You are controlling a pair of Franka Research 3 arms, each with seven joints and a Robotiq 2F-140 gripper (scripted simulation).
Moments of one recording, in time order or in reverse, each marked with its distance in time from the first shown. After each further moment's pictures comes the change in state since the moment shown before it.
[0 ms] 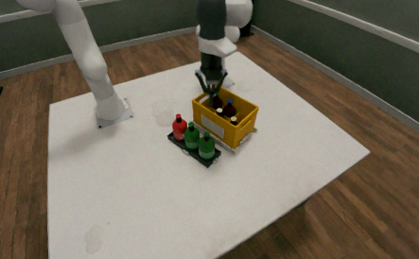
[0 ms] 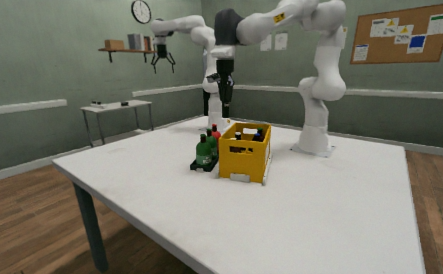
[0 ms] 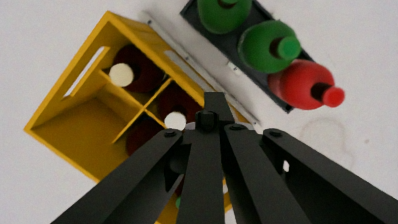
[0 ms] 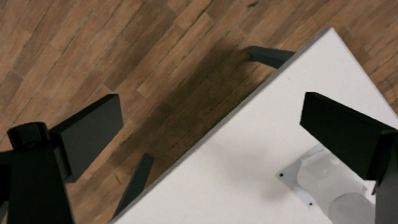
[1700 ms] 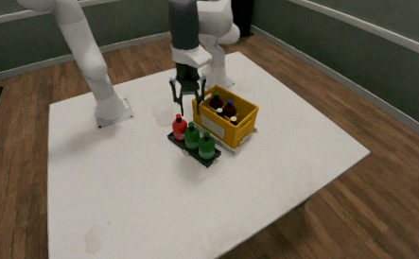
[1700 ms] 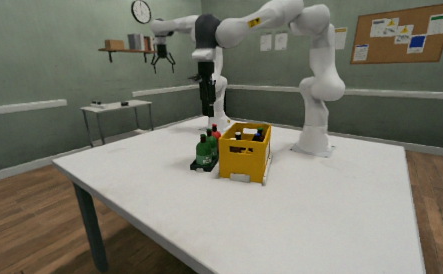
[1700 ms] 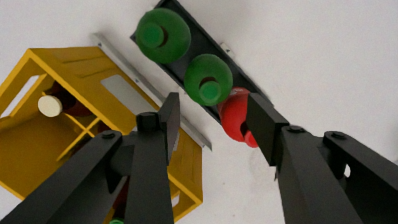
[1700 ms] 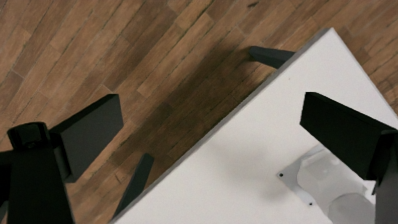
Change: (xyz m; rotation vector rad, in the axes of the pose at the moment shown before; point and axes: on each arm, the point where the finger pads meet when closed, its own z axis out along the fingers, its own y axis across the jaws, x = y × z) left arm 0.050 0.086 0.006 -0.013 -0.011 -0.069; right arm 0.000 0.000 0.000 0.000 0.000 0.000
